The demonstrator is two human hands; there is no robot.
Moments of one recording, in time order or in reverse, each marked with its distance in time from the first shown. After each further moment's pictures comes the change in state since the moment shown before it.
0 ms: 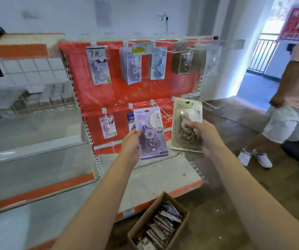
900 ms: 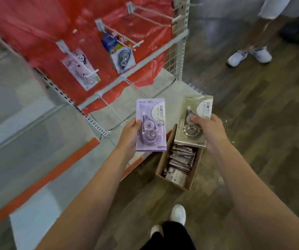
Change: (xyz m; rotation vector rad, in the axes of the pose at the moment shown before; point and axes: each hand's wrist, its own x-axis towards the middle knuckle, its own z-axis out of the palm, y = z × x) left_hand 0.107 -0.147 -0.160 0.365 -0.211 -0.365; right_hand 0.017 0.263 0.053 0.075 0.530 0.330
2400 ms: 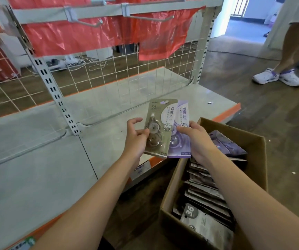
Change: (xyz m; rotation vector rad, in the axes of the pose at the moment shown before) left_hand 0.333 -0.382 -0.071 0.049 0.061 0.390; right_hand 0.314 0.414 0.080 -0.032 -0.402 -0.214
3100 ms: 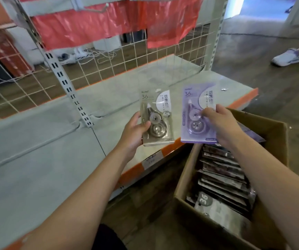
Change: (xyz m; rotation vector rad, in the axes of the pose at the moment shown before) left_hand -0.003 0.000 -0.043 -0.044 -0.166 -0.046; right_hand 0.010 -0.006 -0.022 -0.177 0.126 -0.074
